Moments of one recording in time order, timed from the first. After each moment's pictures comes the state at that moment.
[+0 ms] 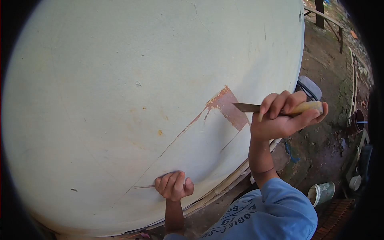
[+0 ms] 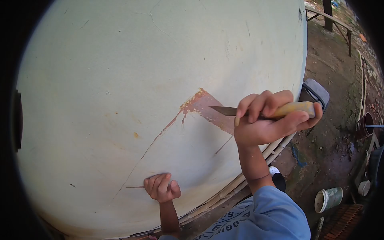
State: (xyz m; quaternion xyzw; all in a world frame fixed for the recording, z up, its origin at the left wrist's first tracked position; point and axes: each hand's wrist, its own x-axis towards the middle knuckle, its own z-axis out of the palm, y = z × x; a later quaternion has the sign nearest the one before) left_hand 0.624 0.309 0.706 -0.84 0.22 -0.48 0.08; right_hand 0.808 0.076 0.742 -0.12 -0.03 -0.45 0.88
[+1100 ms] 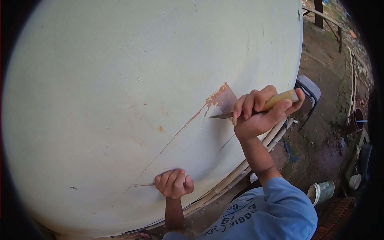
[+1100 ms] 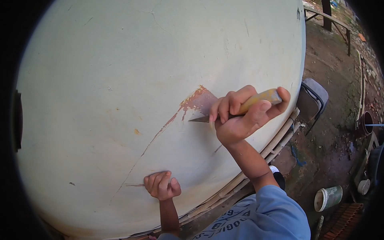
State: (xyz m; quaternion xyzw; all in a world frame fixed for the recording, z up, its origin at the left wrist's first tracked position) left_hand 0.626 0.308 0.706 -0.84 0.22 -0.49 0.08; right_hand 0.798 0.109 0.737 -0.21 -0.10 -0.39 0.89
